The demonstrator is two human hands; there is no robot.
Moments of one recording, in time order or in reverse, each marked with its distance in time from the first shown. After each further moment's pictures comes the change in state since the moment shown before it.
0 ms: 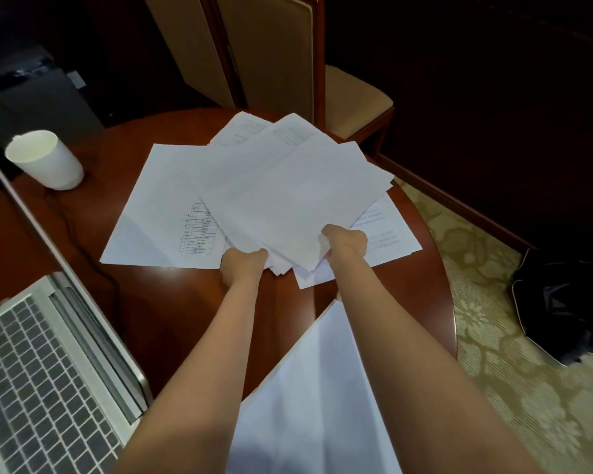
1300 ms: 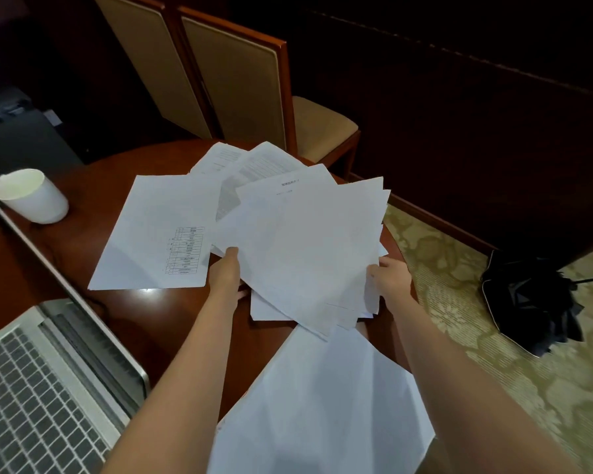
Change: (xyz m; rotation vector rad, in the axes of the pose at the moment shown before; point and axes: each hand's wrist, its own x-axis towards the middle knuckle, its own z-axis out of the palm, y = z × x) left_hand -0.030 0.016 -0.019 -0.375 -0.263 -0.057; right_hand 0.011 0.026 -0.123 -0.394 0.125 -0.309
